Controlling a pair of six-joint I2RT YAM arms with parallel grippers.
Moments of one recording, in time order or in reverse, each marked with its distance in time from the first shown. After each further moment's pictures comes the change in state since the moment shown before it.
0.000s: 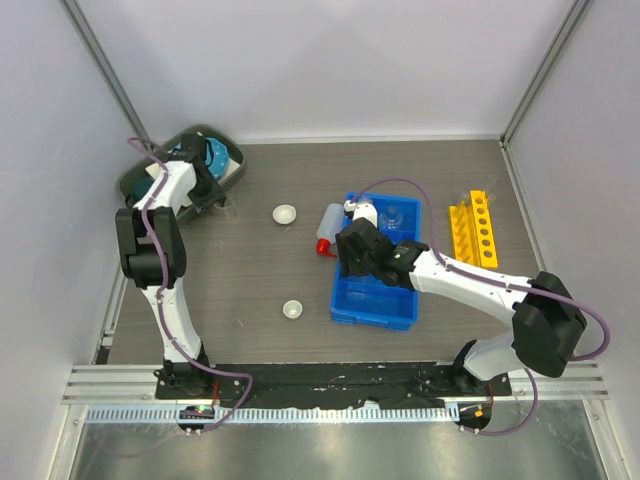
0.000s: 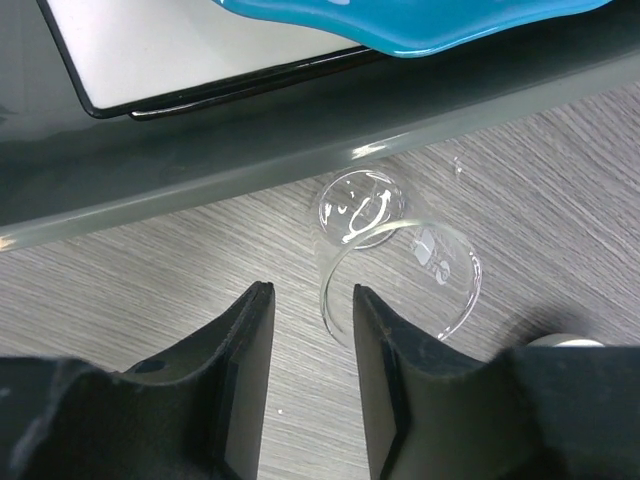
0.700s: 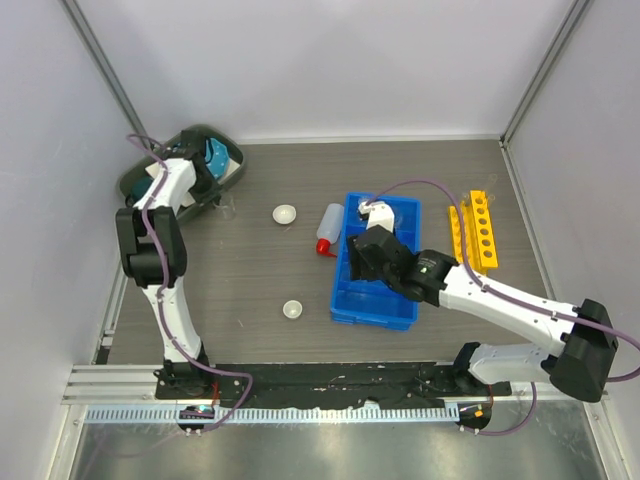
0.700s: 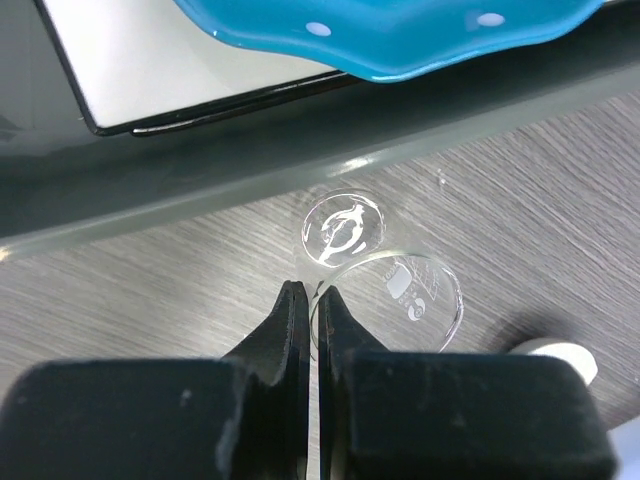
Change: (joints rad) left arm -0.004 0.026 0.046 -0.009 -0.007 -0.002; right arm 0.077 -0.215 -0.013 -0.096 0.112 0.011
